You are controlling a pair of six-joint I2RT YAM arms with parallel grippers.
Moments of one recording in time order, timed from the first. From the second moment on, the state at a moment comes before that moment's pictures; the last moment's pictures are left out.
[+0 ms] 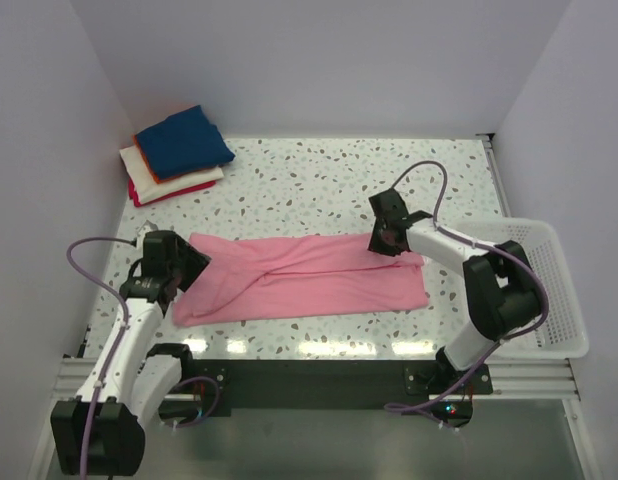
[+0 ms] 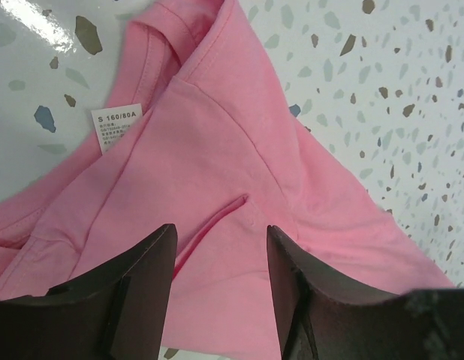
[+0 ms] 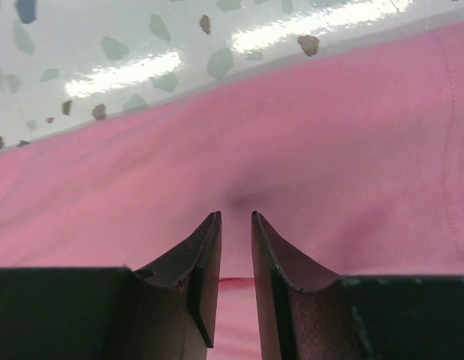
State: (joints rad) left arm -0.01 0.78 0.54 -0.53 -0.06 -0.90; right arm 0.43 1.62 0.99 -0.41 0.20 0.65
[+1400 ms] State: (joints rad) left arm -0.36 2.29 1.76 -0.31 -0.19 -0.72; right arm 0.67 1.02 0.40 -0.35 0.09 1.01
